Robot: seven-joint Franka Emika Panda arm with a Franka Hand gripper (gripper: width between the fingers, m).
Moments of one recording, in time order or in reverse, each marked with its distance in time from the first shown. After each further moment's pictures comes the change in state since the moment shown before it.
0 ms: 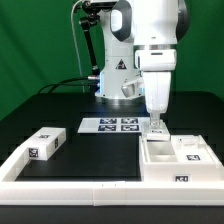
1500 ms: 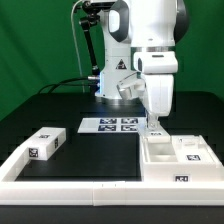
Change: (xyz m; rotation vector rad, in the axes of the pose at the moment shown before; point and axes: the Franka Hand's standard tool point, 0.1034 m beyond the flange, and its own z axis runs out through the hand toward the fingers) arm -0.008 0.011 0.002 0.013 -0.011 -0.120
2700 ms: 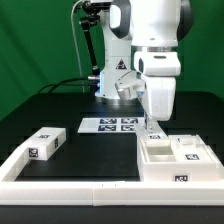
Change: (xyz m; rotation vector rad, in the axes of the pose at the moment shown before) arm -0.006 0.026 -0.002 0.050 -0.034 -0.015
